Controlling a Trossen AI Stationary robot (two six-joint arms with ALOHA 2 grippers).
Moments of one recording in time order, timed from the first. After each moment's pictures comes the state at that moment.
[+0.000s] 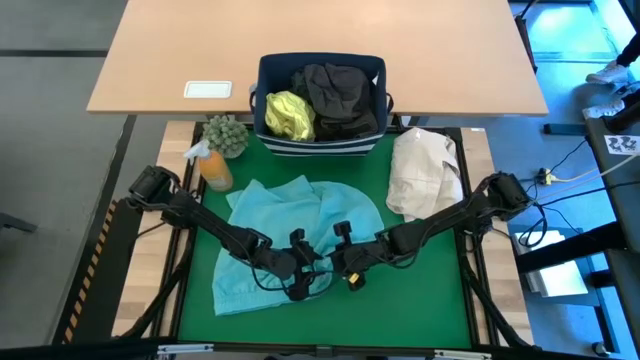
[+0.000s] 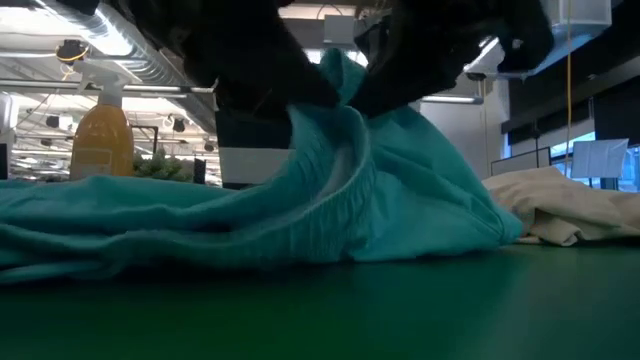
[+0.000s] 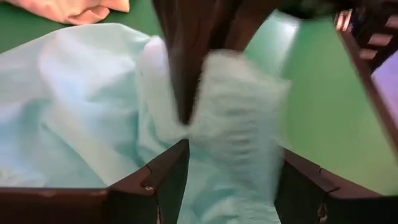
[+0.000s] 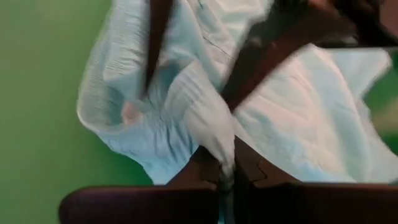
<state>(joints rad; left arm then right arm) -0.43 1.76 0.96 0.16 -0.40 -0.41 0.40 1.75 1.14 -0.17 0.25 -0.16</state>
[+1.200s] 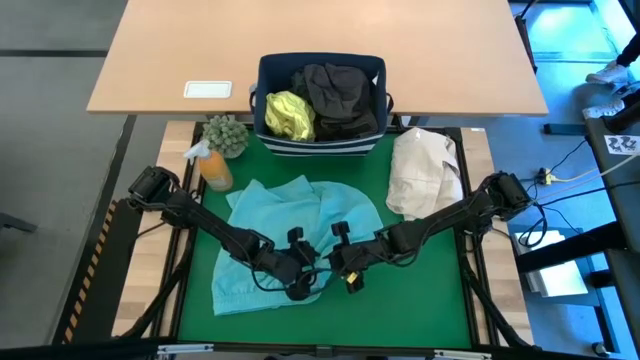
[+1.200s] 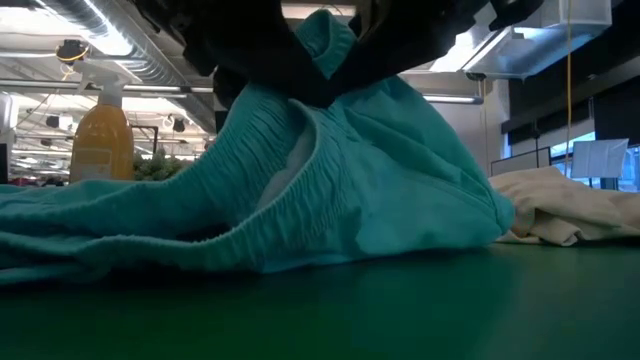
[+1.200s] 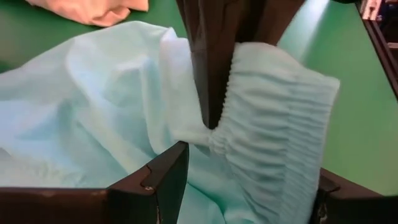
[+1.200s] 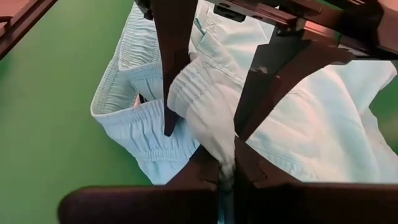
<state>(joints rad) -0.45 1.75 1.04 0.00 -0.48 -0.44 0.40 1.75 1.20 -0.21 0.23 -0.11</state>
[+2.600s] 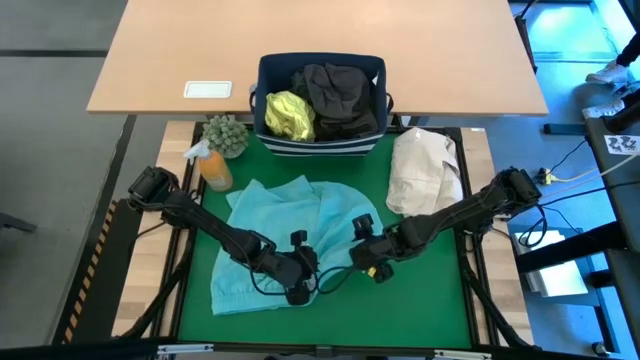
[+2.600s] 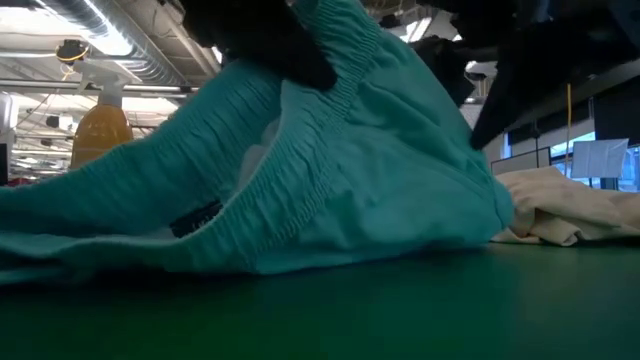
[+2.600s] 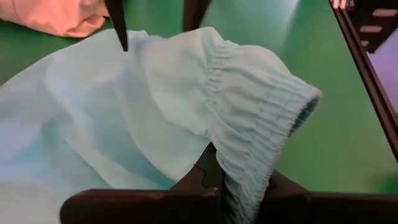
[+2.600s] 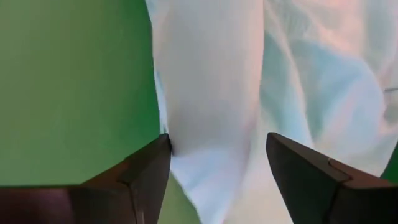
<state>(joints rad) -0.47 1.75 1.12 -0.11 -0.41 -0.38 0.40 1.65 1.19 -0.71 0.22 -0.11</state>
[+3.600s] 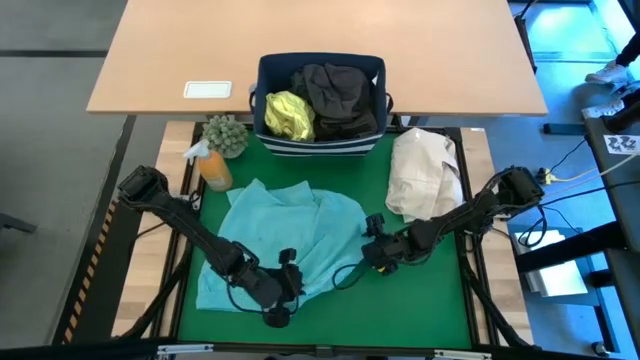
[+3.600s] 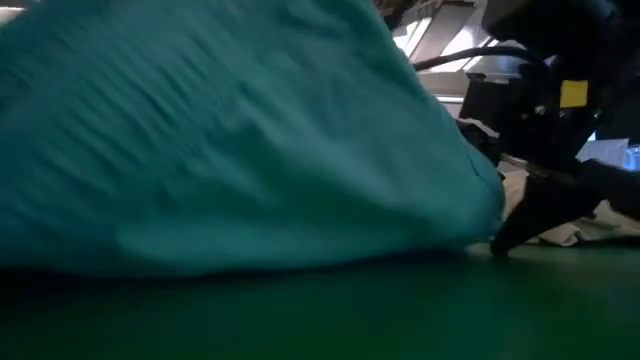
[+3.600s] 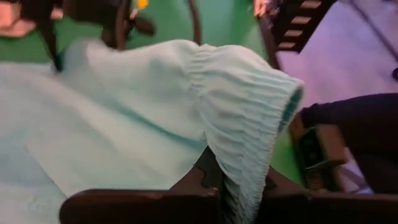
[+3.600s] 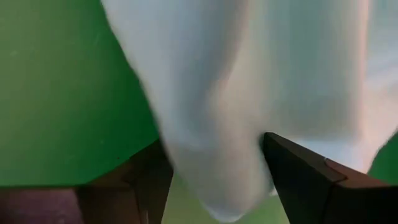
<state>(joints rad) -0.61 1.67 1.13 -0.15 -0.38 -0.47 0.40 1.65 0.75 -0.25 0.45 -0.14</state>
